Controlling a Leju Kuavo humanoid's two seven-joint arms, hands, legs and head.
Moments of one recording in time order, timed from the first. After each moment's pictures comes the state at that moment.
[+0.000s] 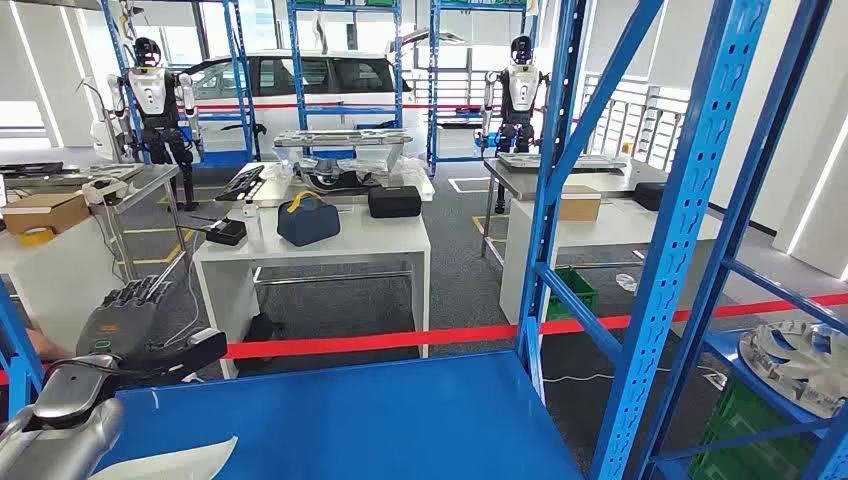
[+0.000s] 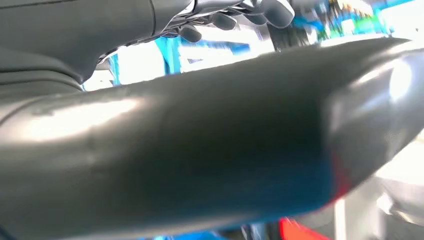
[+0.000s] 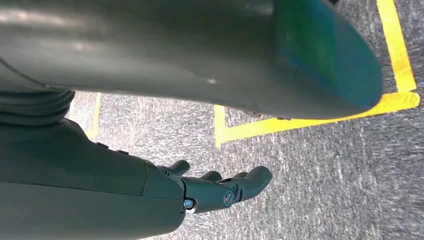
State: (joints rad) left arm -1.18 0.17 -0.21 -0.30 -1.24 0.12 -0.19; right arm -0.04 0.08 -0.25 -0.17 0.32 0.12 0.07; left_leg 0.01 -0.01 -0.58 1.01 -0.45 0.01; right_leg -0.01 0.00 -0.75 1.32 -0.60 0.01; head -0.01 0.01
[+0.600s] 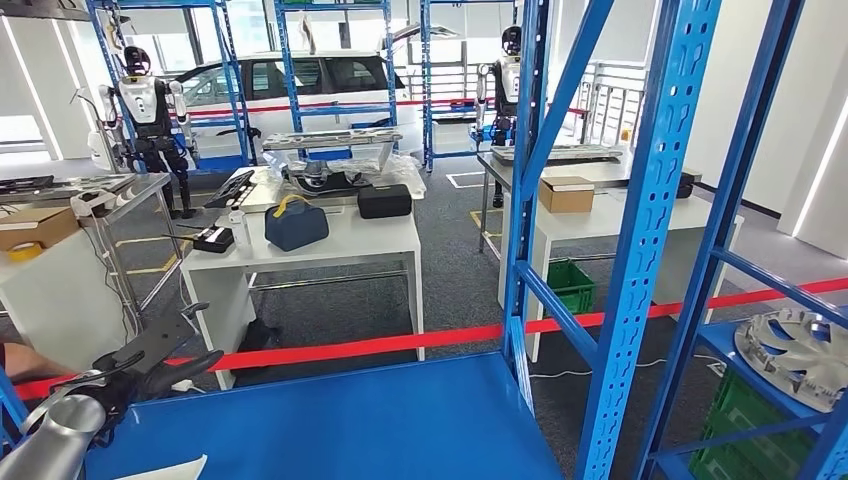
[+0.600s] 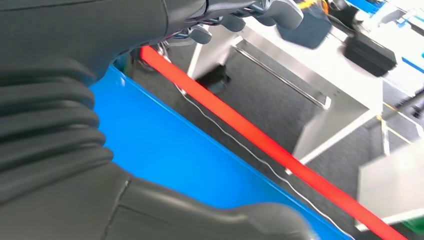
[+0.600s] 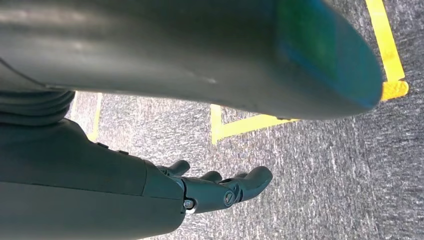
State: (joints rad) left arm -1.14 0.16 0.06 -0.33 -0.72 -0.38 -0.50; right arm -0.04 0.07 -0.27 -0.17 0.32 0.12 0.07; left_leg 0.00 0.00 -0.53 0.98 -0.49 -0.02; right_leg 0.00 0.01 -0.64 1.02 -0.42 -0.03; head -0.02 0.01
